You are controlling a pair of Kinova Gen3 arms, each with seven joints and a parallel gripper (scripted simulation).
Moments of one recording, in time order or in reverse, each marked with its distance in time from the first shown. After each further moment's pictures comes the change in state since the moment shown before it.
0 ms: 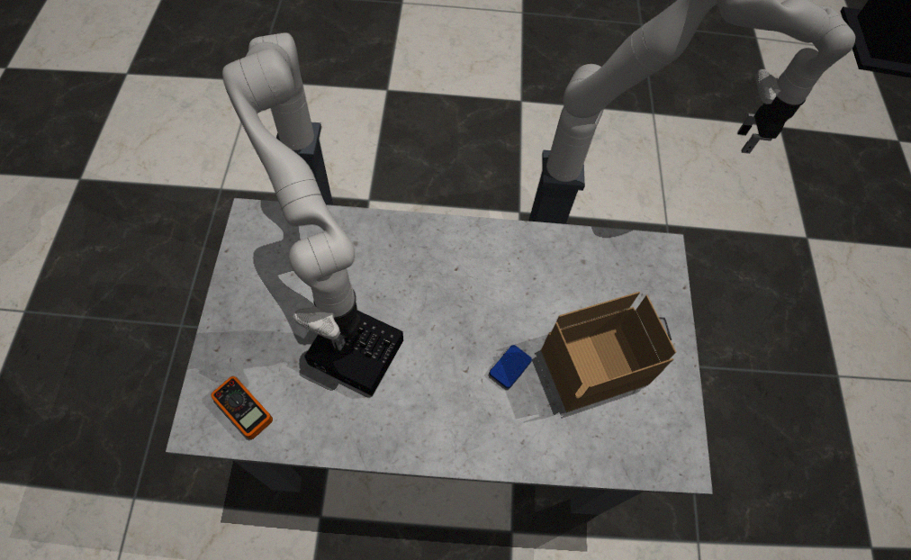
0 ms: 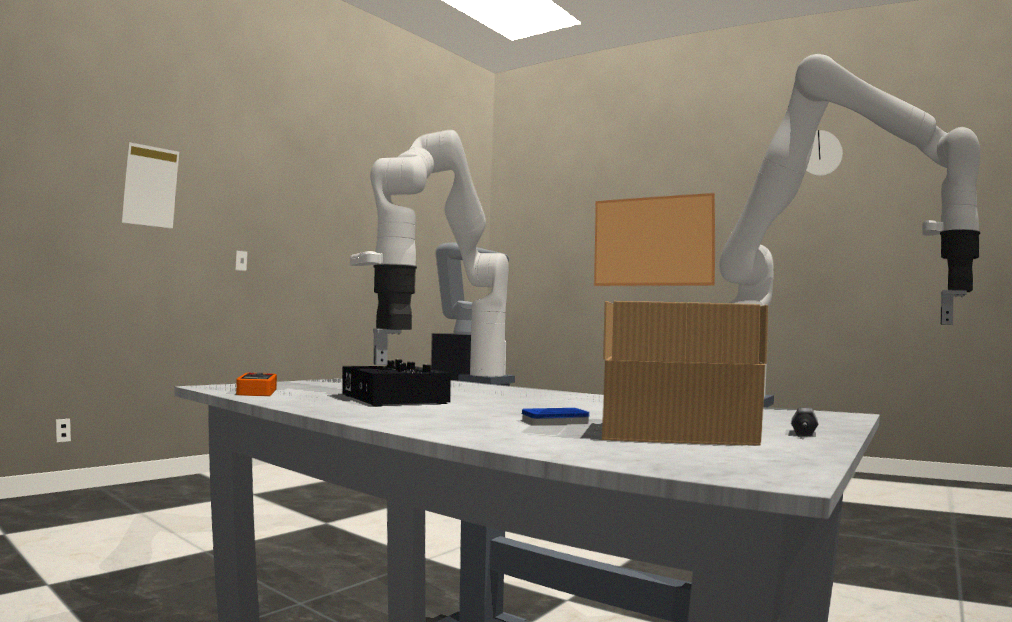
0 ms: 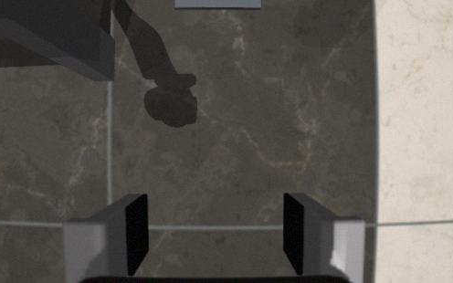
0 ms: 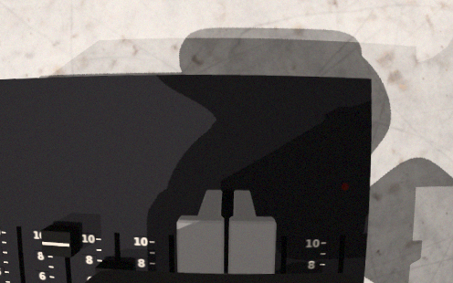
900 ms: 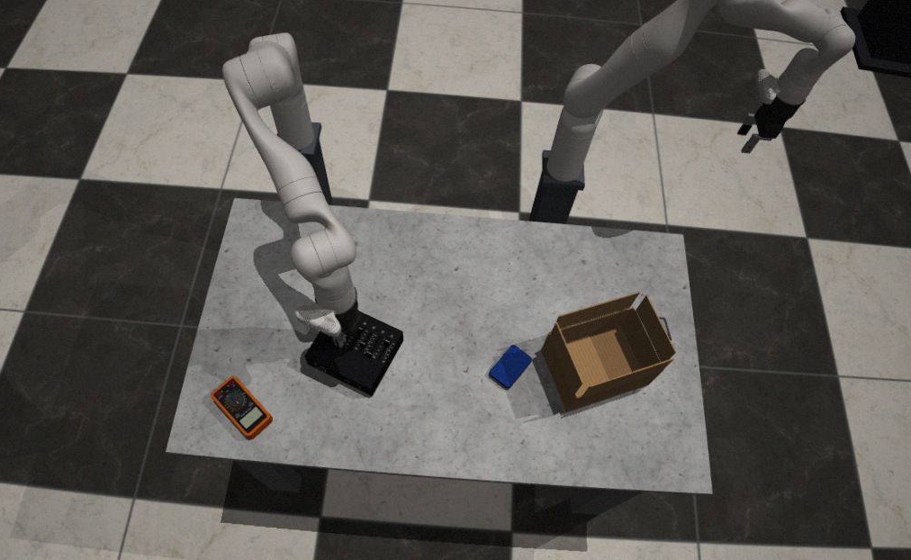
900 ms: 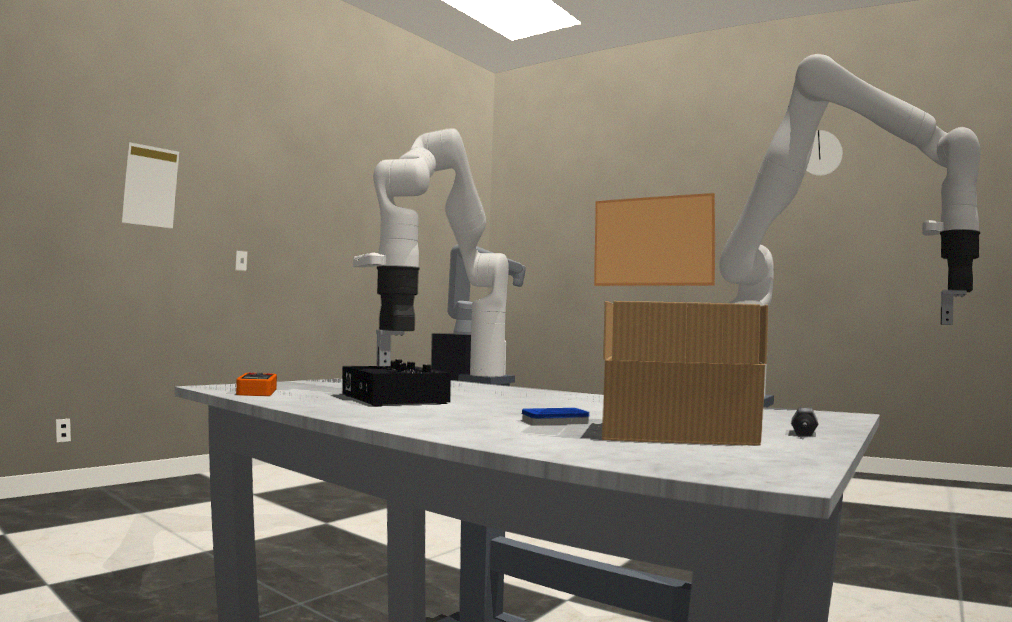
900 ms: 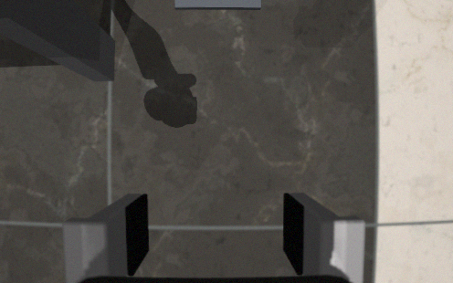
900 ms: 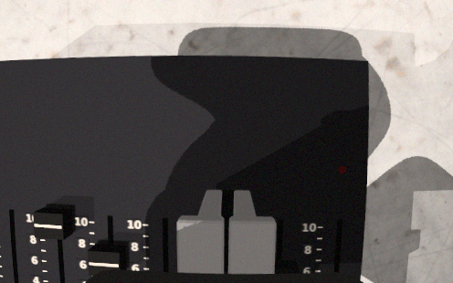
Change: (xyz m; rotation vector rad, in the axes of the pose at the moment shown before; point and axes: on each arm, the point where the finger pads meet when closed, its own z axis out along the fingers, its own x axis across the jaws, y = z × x) left arm 0.000 0.000 0.000 0.000 0.000 0.000; right arm 0.002 0.007 0.002 -0.001 0.002 -0.005
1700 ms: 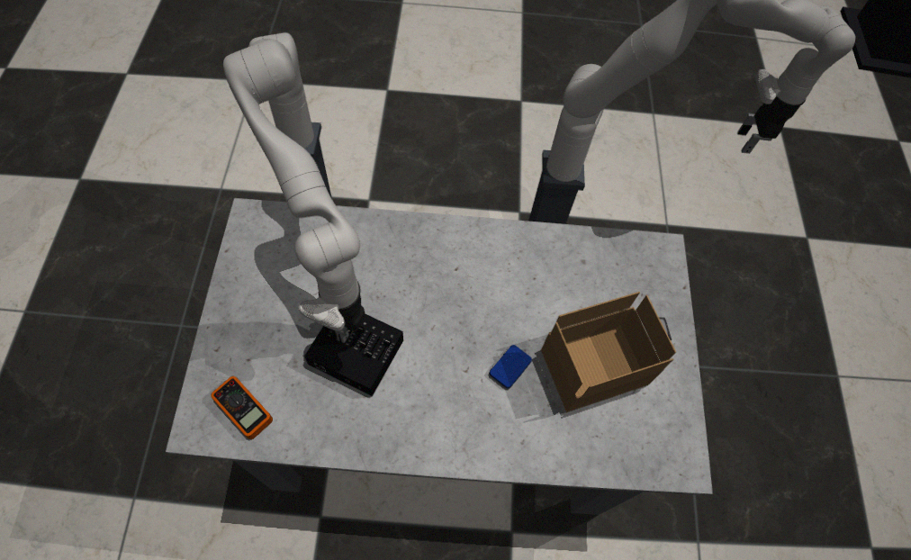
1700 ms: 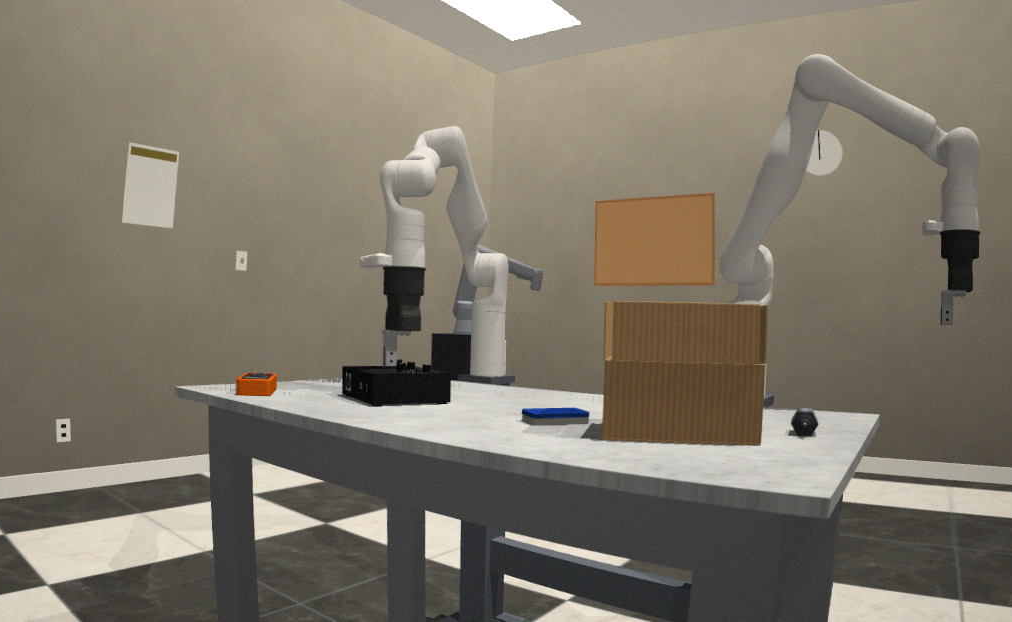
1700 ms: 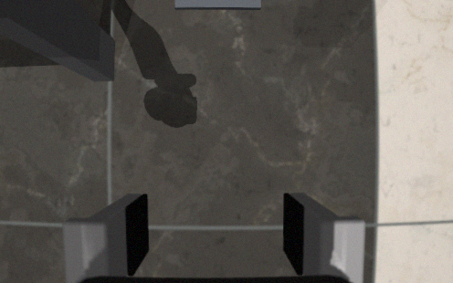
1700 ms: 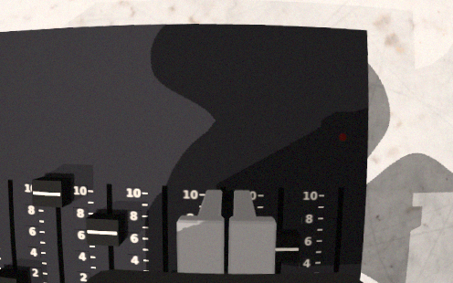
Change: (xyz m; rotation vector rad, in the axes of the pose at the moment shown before) left arm 0.000 0.000 0.000 0.000 0.000 0.000; right arm 0.000 0.012 0.000 0.001 0.000 0.000
